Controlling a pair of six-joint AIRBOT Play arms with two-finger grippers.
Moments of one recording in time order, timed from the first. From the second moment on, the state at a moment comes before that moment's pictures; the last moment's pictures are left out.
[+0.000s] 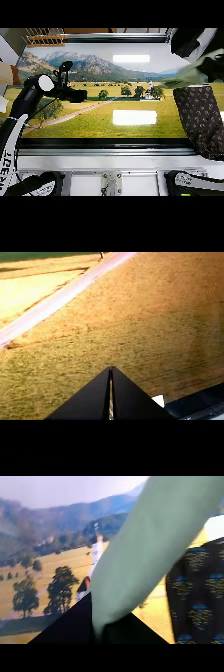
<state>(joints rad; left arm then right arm) -0.22 -1.30 1.24 1.23 -1.11 -1.57 -0.50 -1.41 1.57 -0.93 1.04 1.30</state>
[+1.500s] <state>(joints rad) -0.22 -1.30 1.24 1.23 -1.10 -1.57 -0.60 -1.19 1.45 -1.09 0.72 1.28</state>
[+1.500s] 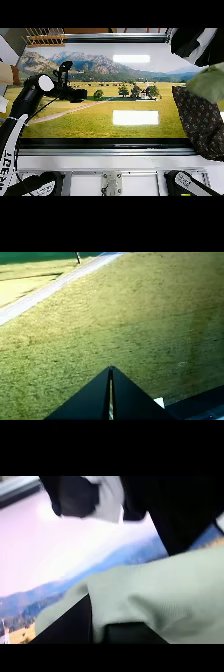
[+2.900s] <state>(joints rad) -0.22 -1.30 1.24 1.23 -1.12 -1.57 -0.66 -0.98 1.10 -1.62 1.34 1.45</state>
